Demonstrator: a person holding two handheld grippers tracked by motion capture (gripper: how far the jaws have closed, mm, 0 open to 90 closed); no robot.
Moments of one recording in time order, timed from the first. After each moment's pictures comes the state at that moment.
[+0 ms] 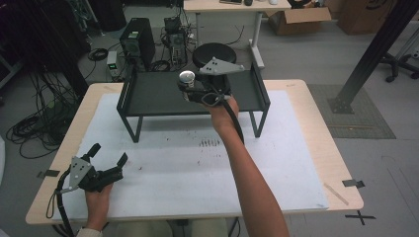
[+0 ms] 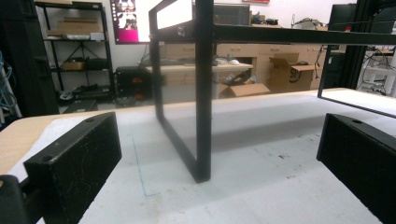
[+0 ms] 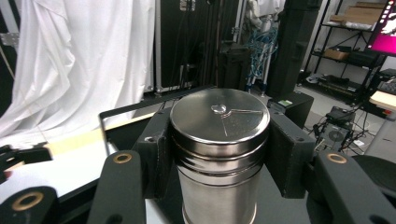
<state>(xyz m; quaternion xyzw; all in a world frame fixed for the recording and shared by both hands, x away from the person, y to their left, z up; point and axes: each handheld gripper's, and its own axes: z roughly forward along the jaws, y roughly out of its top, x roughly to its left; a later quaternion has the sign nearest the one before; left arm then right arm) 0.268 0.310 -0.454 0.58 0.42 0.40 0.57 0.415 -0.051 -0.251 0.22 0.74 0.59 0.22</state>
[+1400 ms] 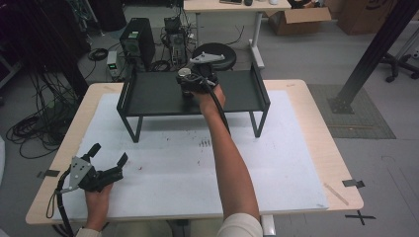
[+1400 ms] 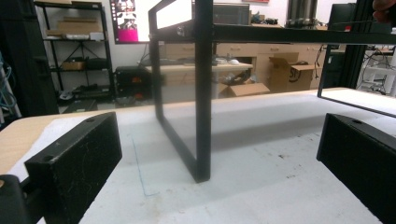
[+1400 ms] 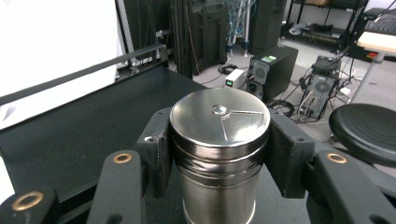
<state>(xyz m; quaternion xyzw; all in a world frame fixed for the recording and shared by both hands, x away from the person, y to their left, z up) 0.268 0.310 -0.454 0.58 0.42 0.40 0.57 0.497 -0.021 -0.291 0.31 0.76 0.53 0.20</state>
